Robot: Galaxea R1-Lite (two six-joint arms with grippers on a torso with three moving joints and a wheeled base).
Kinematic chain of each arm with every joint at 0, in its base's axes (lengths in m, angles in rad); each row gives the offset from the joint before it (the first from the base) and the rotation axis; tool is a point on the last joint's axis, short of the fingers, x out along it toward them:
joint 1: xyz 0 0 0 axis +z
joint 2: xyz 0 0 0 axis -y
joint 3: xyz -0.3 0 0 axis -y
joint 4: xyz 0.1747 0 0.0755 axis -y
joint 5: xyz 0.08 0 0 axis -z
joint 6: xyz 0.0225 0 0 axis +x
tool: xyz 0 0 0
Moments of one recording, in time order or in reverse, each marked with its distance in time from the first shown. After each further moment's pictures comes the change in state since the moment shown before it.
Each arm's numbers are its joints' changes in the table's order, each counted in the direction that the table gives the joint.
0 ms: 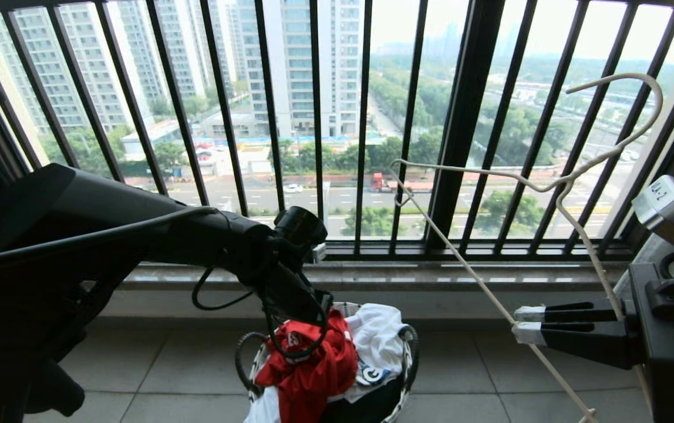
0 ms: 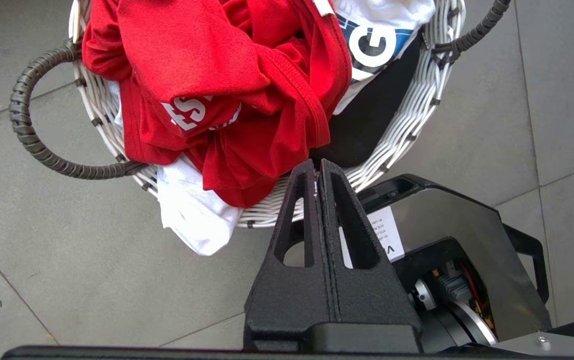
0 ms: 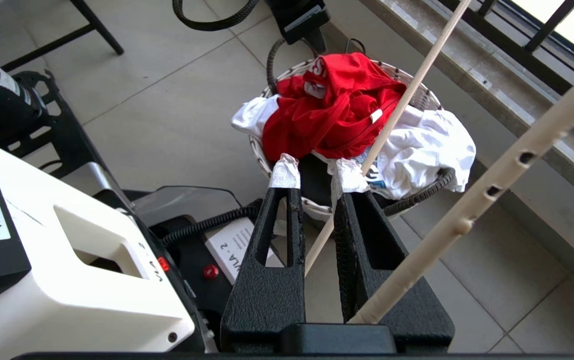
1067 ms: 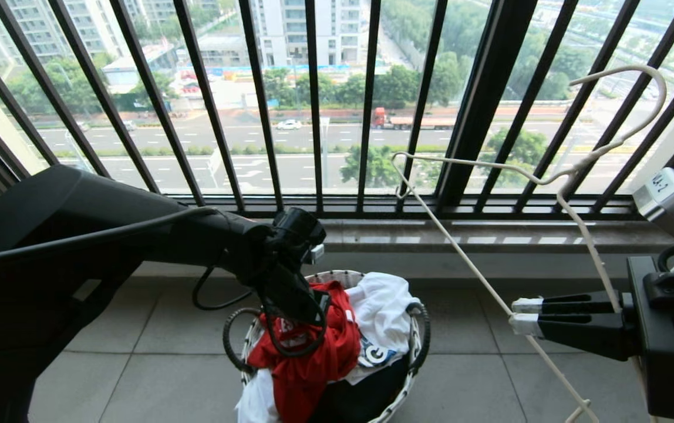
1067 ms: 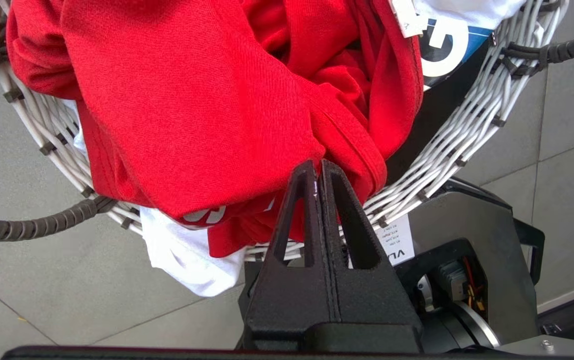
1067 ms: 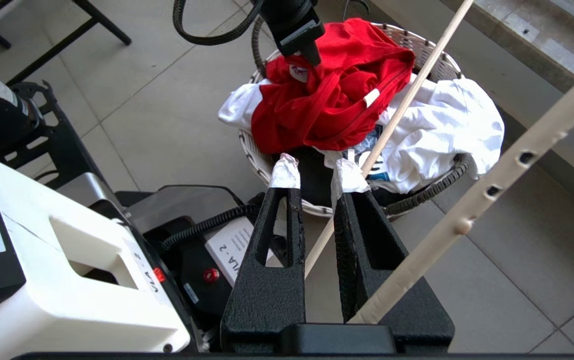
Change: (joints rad) left arm -0.001 -0.006 -0.001 0.000 0.000 0.003; right arm 0.000 -0.001 -0.004 0.034 0.001 0.001
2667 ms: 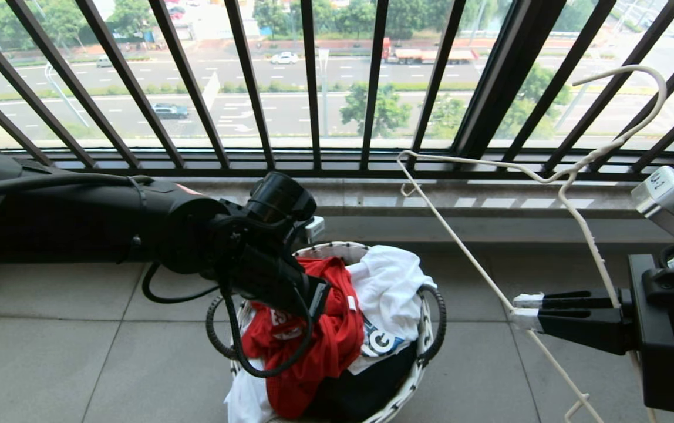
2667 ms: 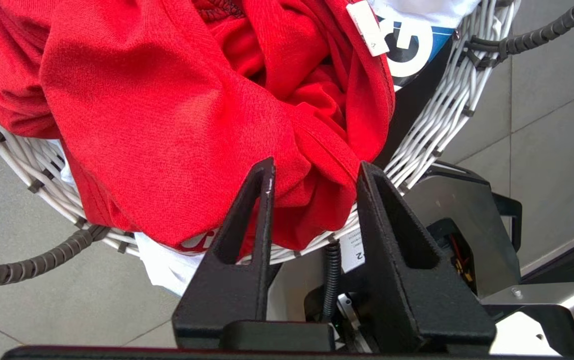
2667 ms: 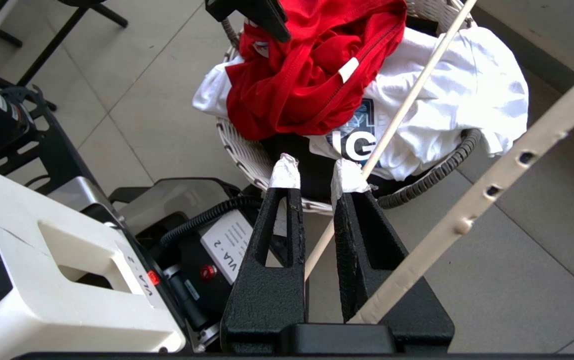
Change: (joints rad) left arm -0.074 0.256 -0.119 0.006 -0.021 0.043; right arm -0.018 0.001 -0.002 0.002 0.000 0.001
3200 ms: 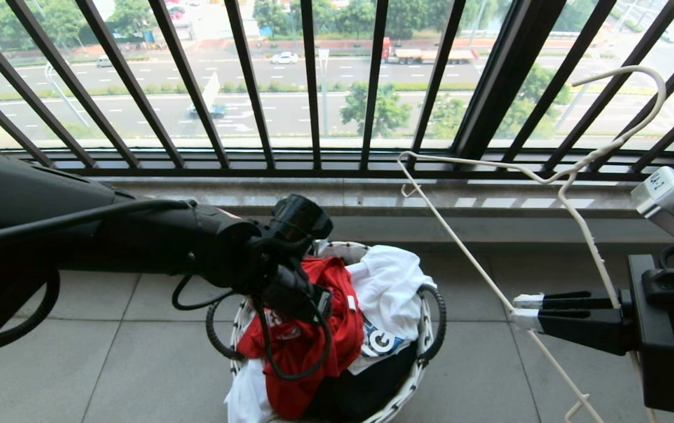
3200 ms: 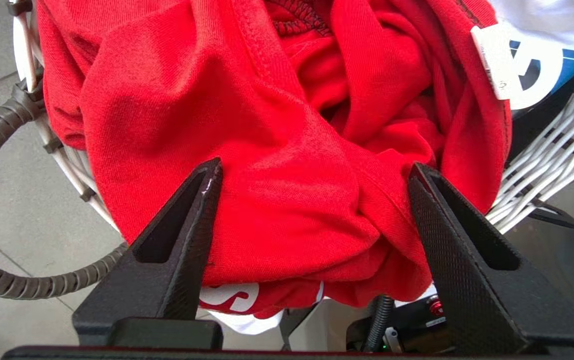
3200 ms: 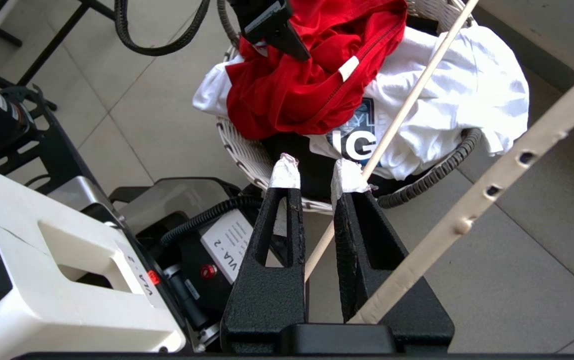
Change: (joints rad) left arm -0.011 -0.105 0.005 0.061 -0.189 0.002; right arm 0.000 0.000 -0.001 0.000 -0.001 0.000
